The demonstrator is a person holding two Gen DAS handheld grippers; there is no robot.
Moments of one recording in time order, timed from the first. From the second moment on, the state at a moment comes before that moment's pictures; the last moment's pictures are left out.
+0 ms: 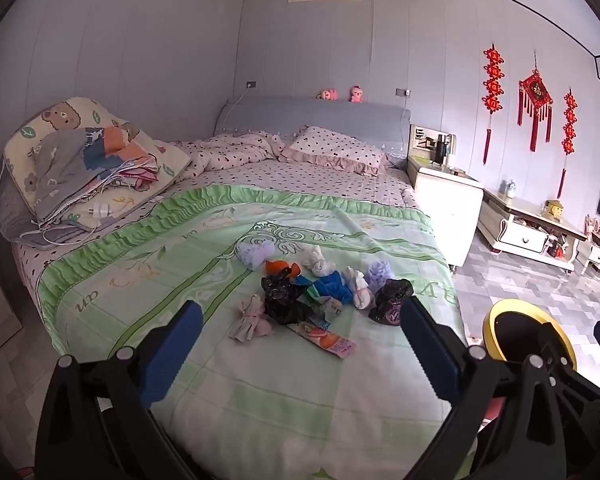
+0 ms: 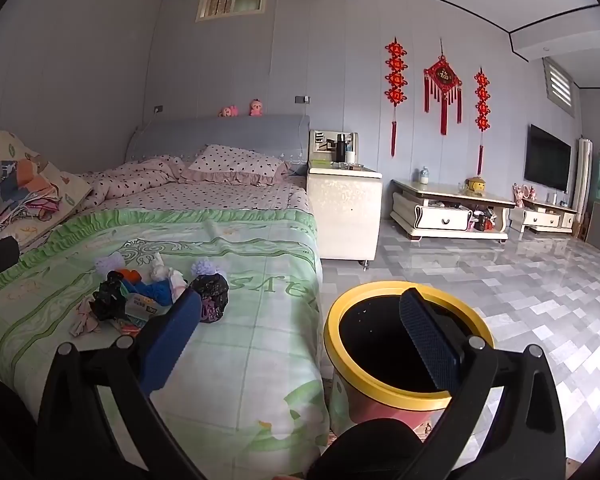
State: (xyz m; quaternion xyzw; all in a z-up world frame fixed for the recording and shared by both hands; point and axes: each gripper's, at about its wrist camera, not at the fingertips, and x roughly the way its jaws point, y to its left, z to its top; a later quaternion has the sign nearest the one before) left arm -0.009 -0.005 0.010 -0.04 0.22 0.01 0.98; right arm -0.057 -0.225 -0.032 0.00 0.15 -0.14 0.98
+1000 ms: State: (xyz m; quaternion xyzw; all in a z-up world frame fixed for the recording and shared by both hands) left arm -0.002 -0.002 0.001 -0.03 0.22 0.01 0.98; right arm -0.055 -0.224 -0.032 0.00 0.15 -0.14 0.98
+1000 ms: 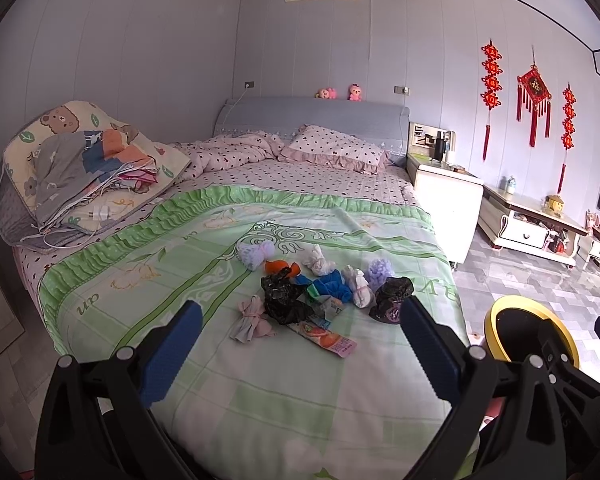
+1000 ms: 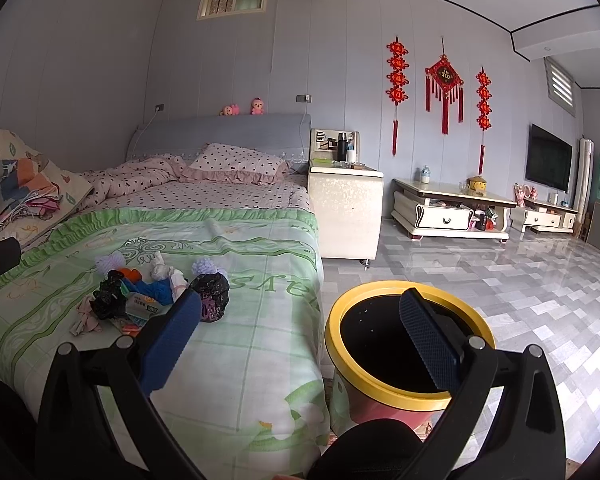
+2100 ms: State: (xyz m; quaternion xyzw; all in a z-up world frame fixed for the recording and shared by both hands) left arm -0.002 -0.005 -0.003 -0.03 0.22 0.01 0.97; right arm -0.053 -0.222 -0.034 0.00 0.15 -0.14 0.98
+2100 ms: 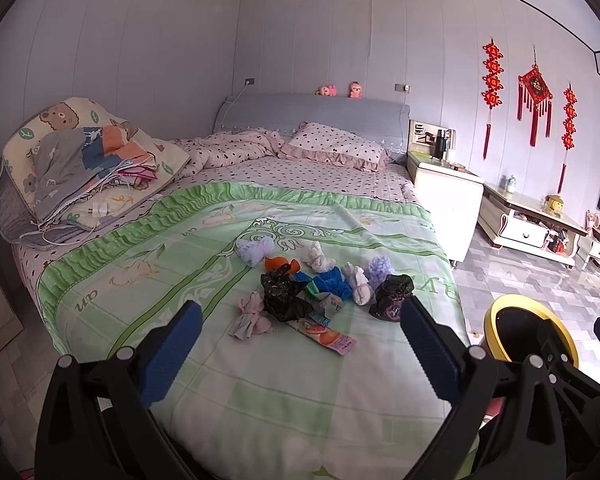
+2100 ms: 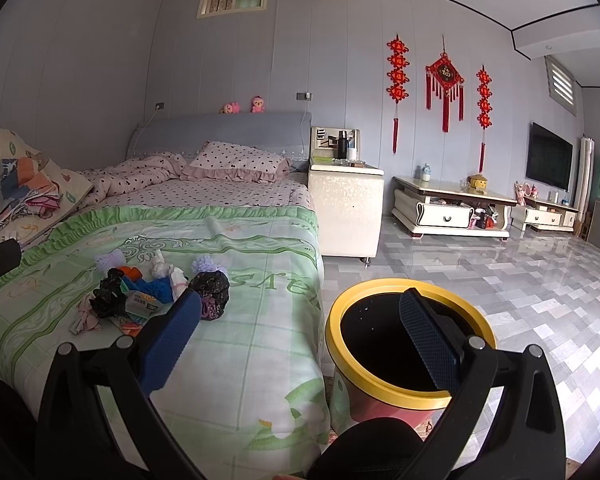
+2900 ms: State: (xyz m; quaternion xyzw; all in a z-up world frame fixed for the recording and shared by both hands) left arm -0.004 -0.009 -0.014 -0.03 0.23 0.01 0.97; right arm -0.050 -0.222 -0.042 0.00 0.16 -0.14 0.98
